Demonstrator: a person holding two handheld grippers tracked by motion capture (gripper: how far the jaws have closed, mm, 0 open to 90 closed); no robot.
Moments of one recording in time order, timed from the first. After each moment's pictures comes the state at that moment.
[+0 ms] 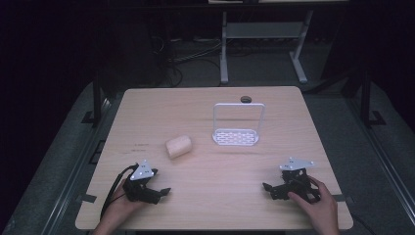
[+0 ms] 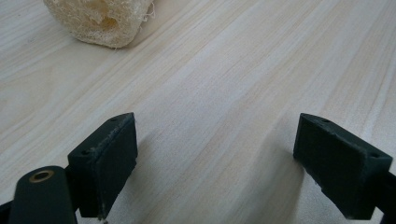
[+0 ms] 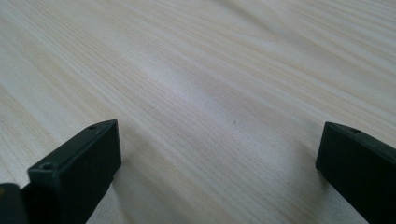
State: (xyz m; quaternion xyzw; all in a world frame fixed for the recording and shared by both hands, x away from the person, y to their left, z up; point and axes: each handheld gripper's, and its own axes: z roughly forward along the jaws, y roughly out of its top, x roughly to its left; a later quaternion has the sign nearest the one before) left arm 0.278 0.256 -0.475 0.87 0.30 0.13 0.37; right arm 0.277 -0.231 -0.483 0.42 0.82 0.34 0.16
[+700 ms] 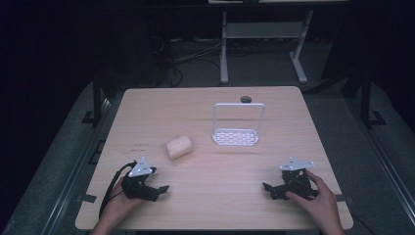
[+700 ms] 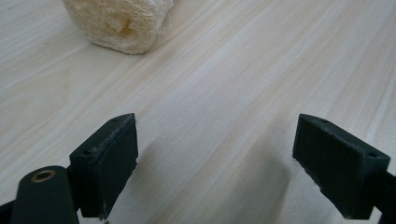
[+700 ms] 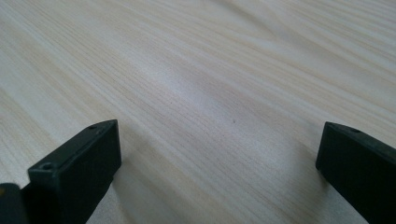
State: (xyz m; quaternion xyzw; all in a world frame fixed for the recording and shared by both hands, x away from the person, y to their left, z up) left arm 0.284 0.260 -0.468 0.87 0.31 0.13 0.37; right arm 0.277 -0.230 -0.483 0.43 0.82 0.34 0.16
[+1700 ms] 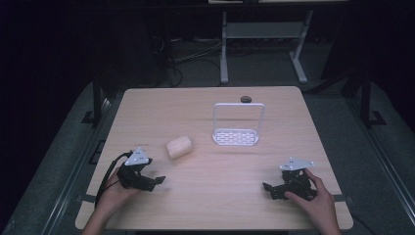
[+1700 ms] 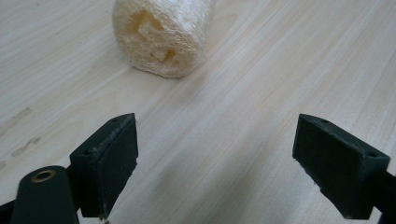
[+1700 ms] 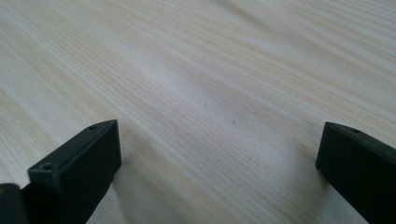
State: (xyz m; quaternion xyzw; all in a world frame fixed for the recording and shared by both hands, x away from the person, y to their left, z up) left arm 0.303 0.268 -0.445 0.87 0.31 0.13 0.36; right arm 0.277 -0.230 -0.483 0.43 0.82 0.34 0.16
